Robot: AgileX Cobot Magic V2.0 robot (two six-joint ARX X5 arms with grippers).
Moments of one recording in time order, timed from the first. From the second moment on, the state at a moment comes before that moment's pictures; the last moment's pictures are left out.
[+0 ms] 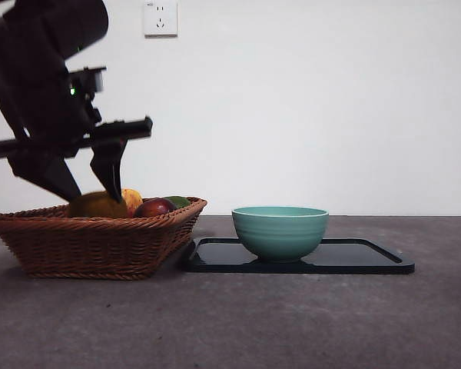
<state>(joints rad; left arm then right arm) -0.44 1.54 0.95 -0.24 -0.16 -0.36 0.46 0.64 0.82 -0.93 -0.37 0.13</state>
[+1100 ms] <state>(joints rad) -0.43 1.50 0.95 -0.26 -0.15 -0.33 0.46 0.64 0.82 -0.93 -0.37 0.13</state>
